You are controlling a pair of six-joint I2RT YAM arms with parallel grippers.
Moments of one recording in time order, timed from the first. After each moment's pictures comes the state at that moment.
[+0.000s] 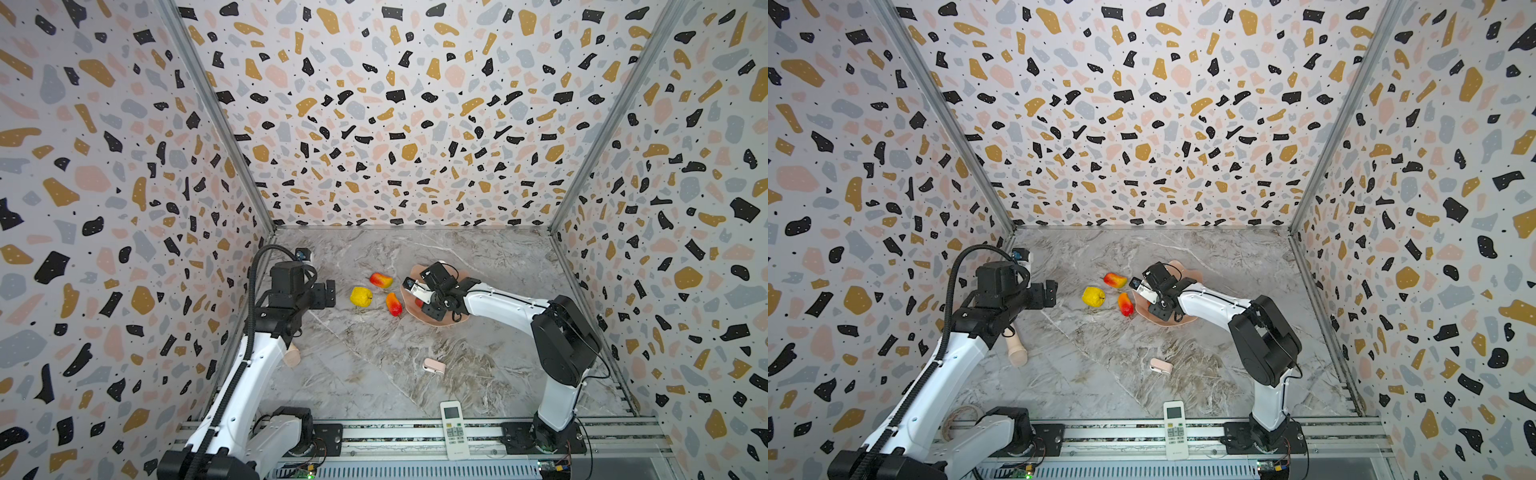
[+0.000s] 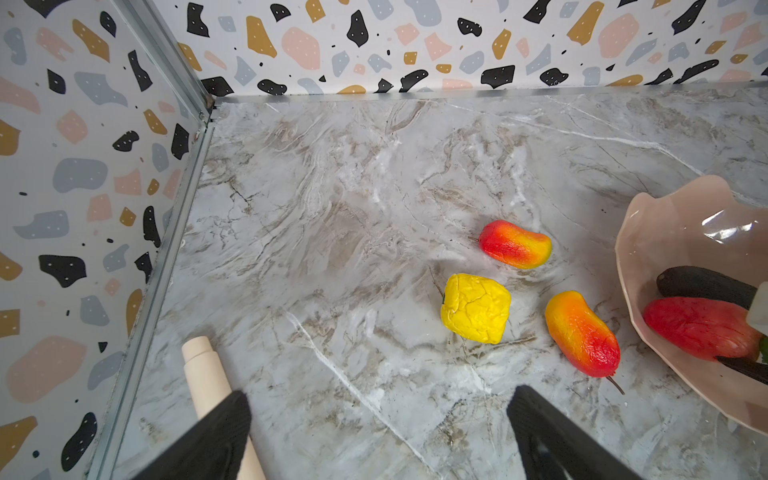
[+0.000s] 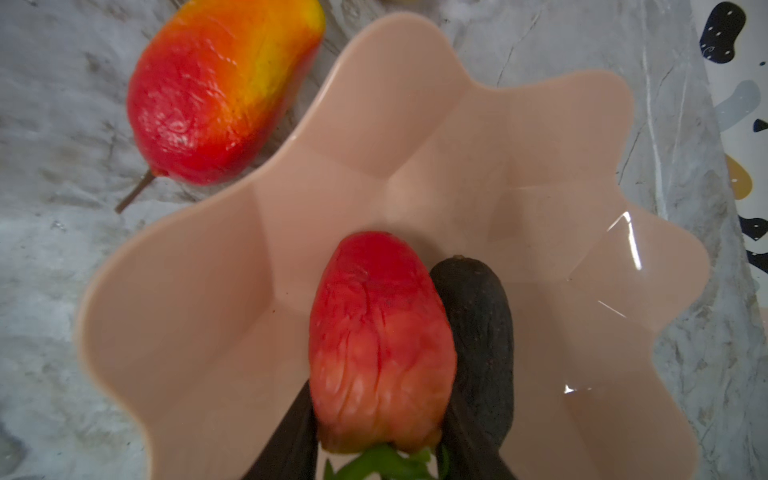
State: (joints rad) left arm -0.08 1.02 0.91 -0.54 -0.04 -0.02; right arm 0.73 1.84 1.28 -0.47 0.14 -0.45
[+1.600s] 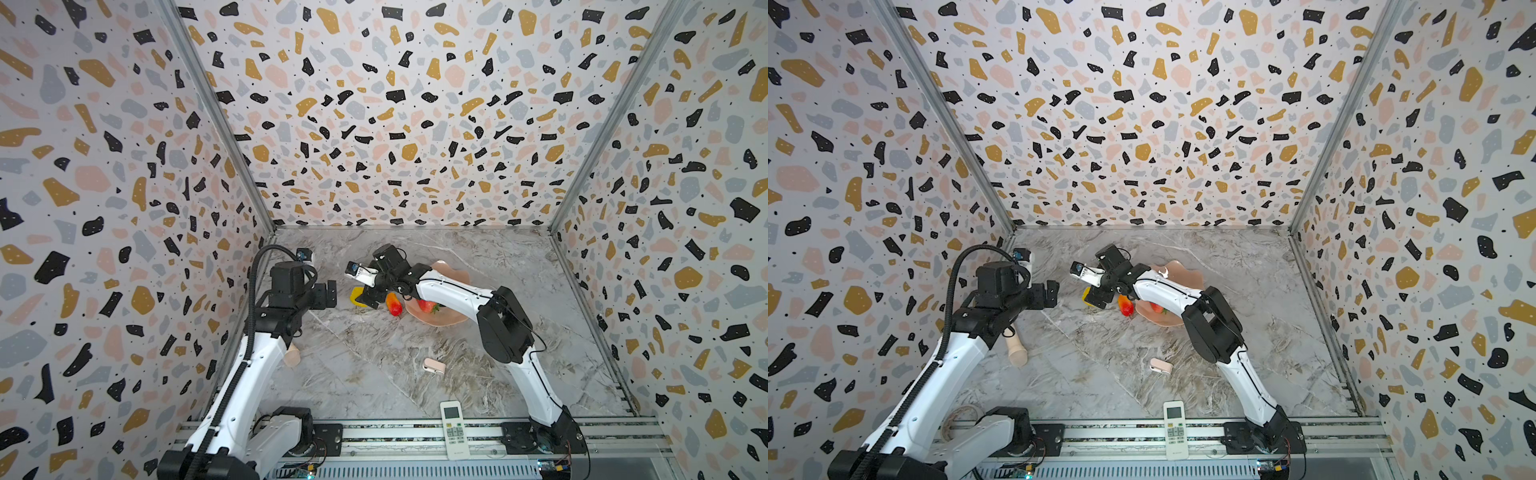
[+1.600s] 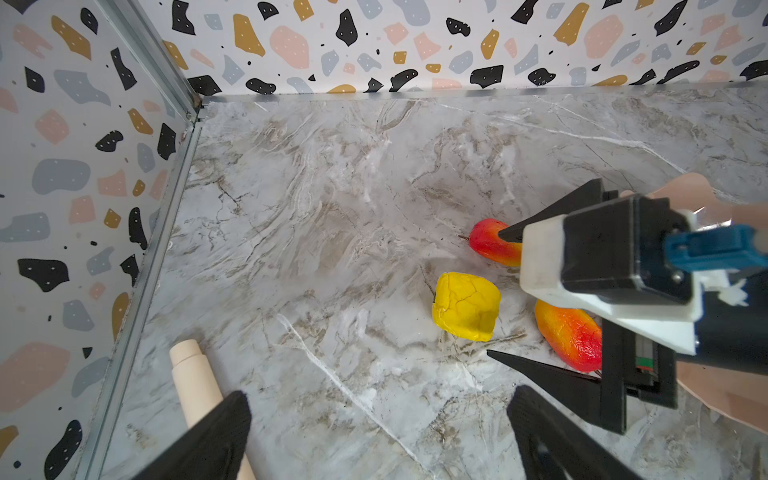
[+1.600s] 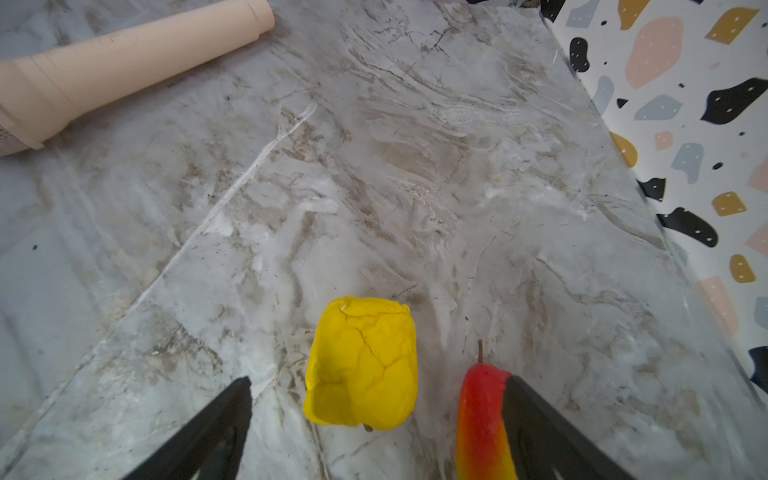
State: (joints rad) left arm -0.08 1.02 0.91 -0.54 -0.01 -0.02; right arm 0.86 2.29 1.92 -0.34 -0.28 -0.48
